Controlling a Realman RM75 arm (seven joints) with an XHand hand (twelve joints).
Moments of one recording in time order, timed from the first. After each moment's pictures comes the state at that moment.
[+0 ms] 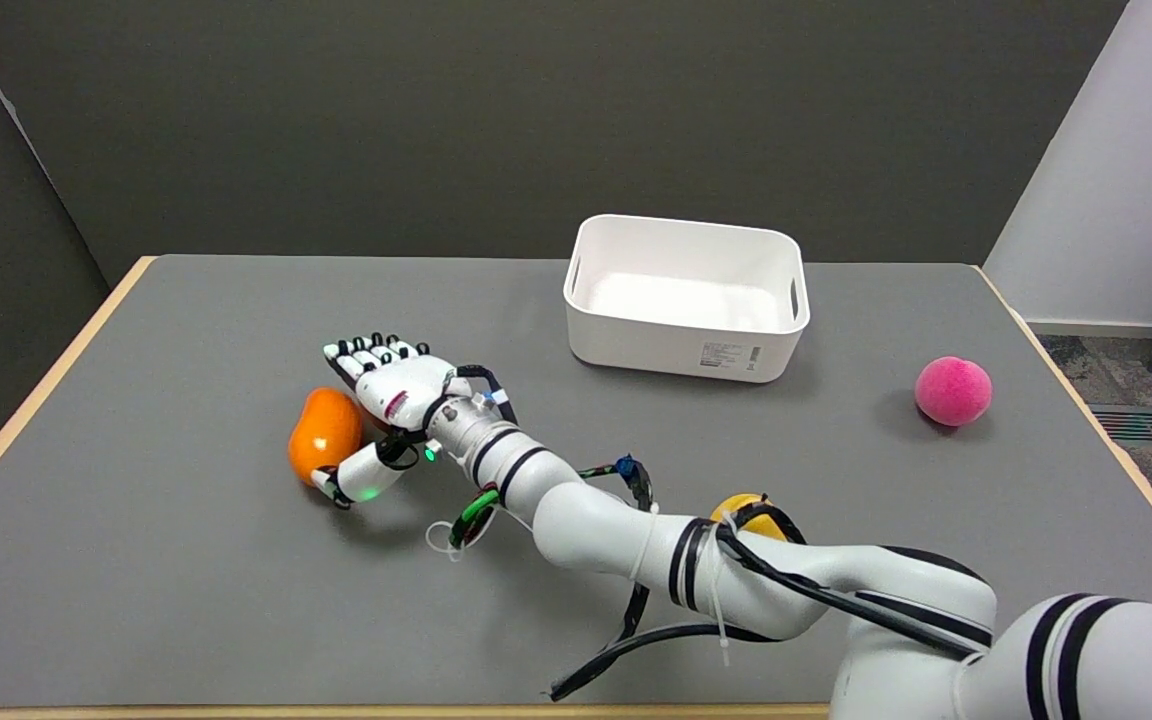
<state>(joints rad) 0.65 -1.62 -2.49 0.76 1.48 0.29 -0.71</state>
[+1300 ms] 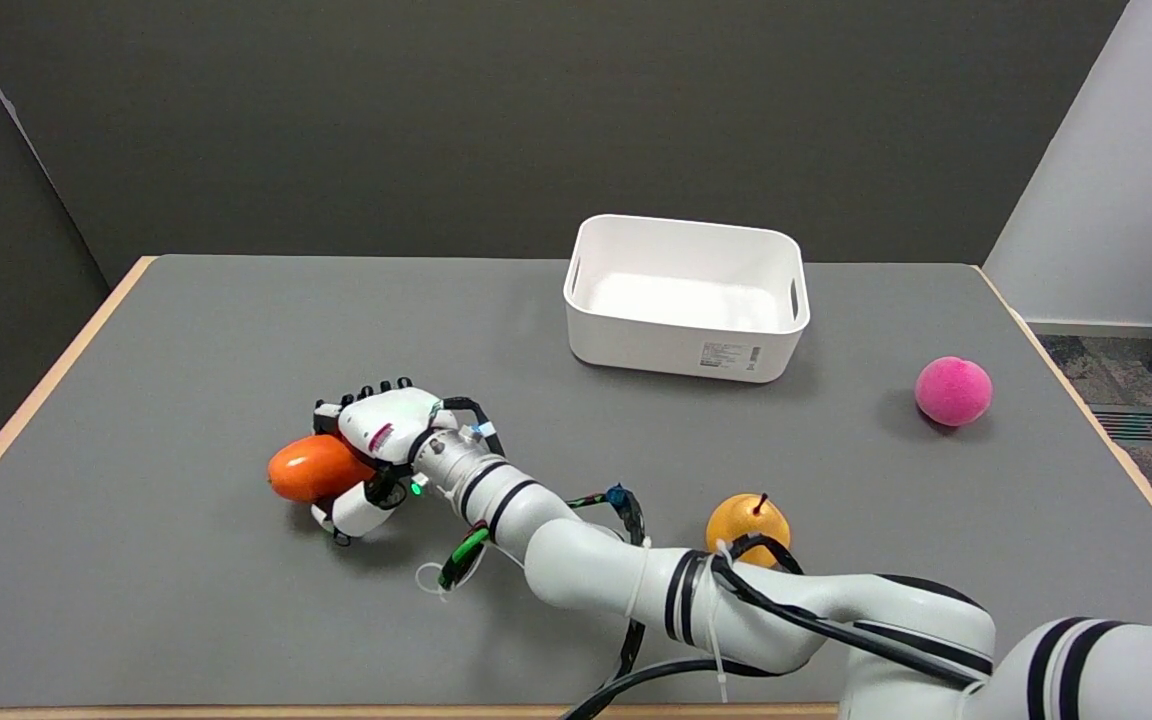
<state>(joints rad) 0.59 -1.65 -2.50 0.78 1.42 0.29 -0.64</state>
